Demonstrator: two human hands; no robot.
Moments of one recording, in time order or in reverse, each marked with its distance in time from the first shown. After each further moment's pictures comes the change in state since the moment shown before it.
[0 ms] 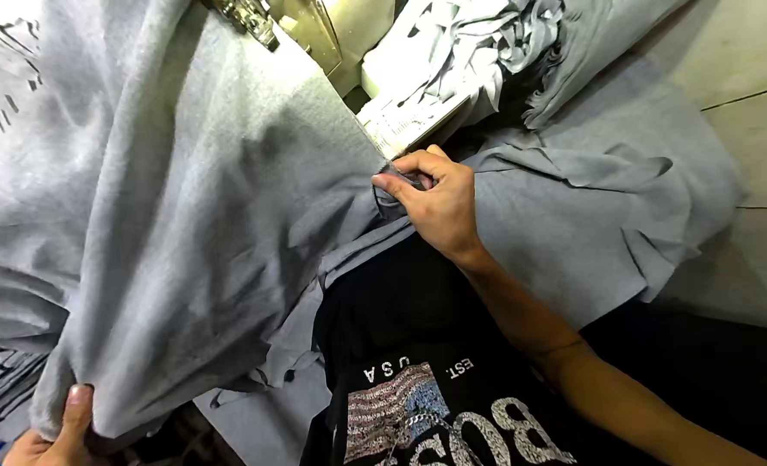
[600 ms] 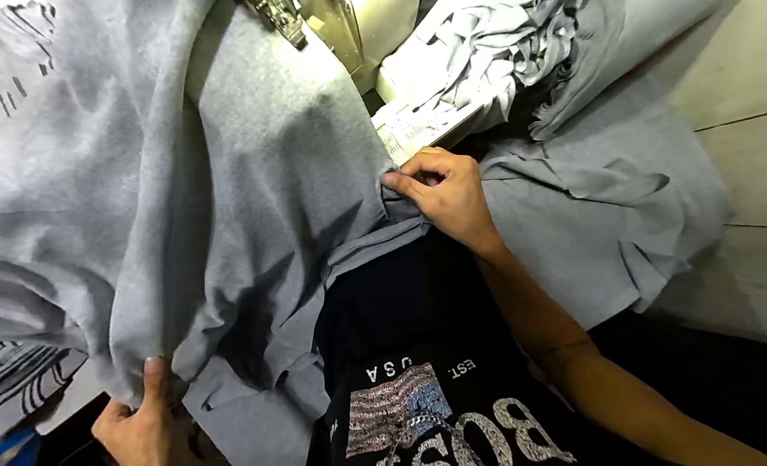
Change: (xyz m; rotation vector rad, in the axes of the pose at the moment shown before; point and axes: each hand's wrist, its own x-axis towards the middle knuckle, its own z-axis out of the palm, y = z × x) left_hand -0.036 0.000 0.076 0.049 0.218 0.038; right_hand 0.015 0.012 -0.008 -0.030 -0.211 -0.025
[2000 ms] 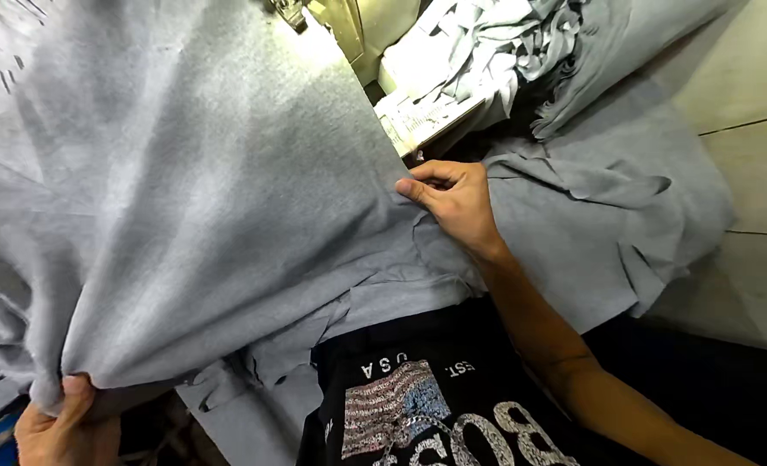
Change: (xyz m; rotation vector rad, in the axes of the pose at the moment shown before) left_hand 0.053 -0.049 -0.071 -0.437 -0.370 0.014; right_hand -0.024 0.002 -0.010 0.279 -0.043 0.062
